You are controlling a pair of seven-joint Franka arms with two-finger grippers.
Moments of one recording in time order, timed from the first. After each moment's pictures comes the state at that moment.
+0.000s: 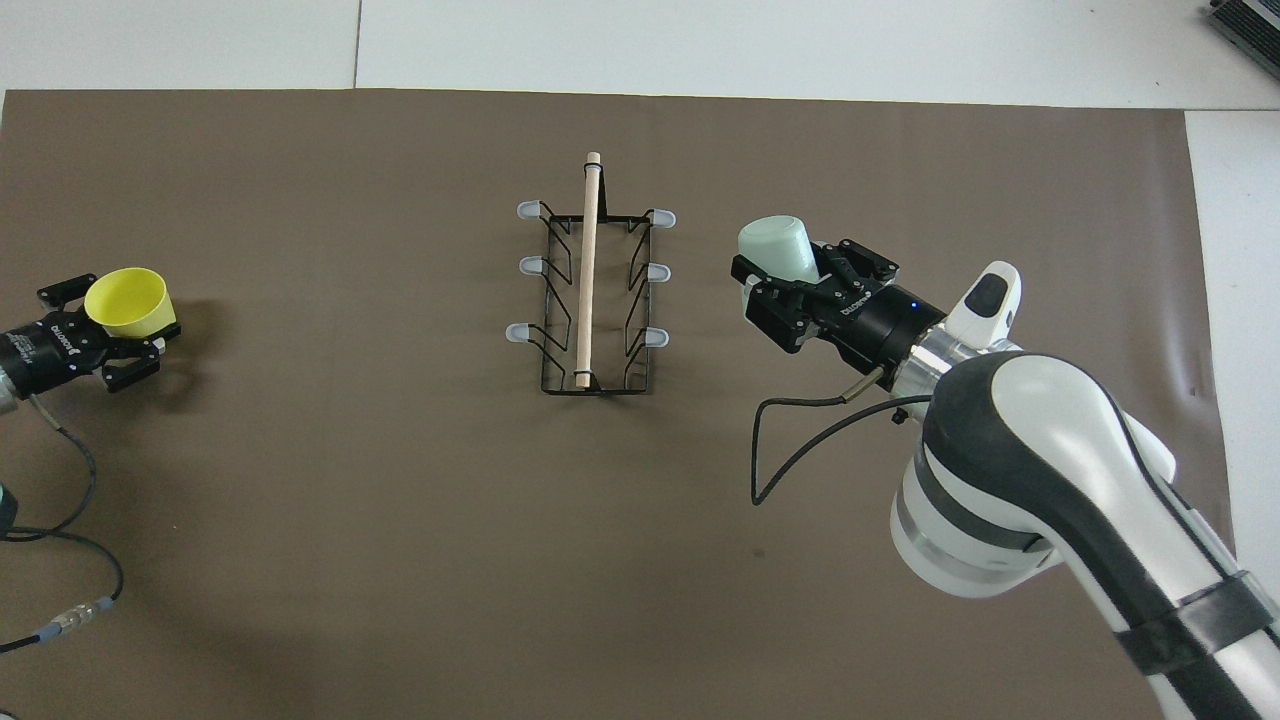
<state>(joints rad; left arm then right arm) -0.06 0.52 0.59 -1.94 -1.47 1.93 -0.80 0.35 0.01 0.06 -2.11 1.82 2.80 -1.50</state>
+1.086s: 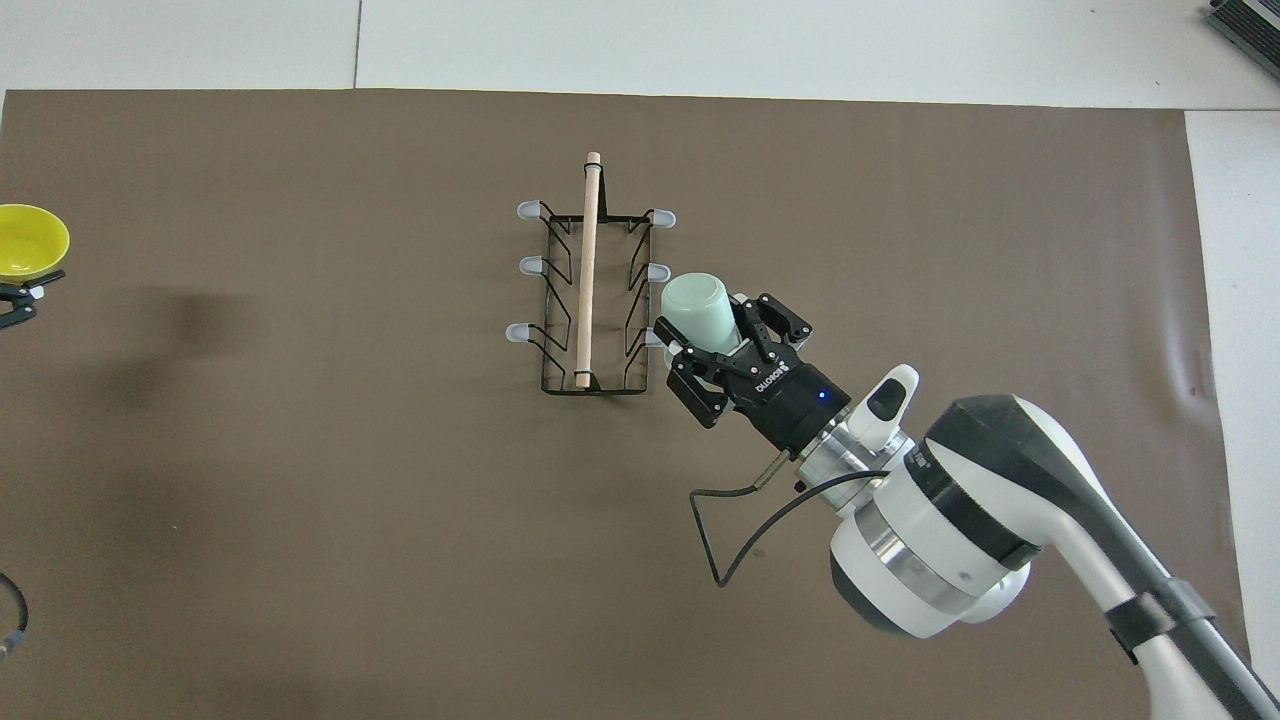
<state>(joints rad) -0.06 0.41 0.60 -1.71 -1.08 2.02 -0.75 0.43 0.01 0.07 -2.20 2.55 2.62 -2.31</state>
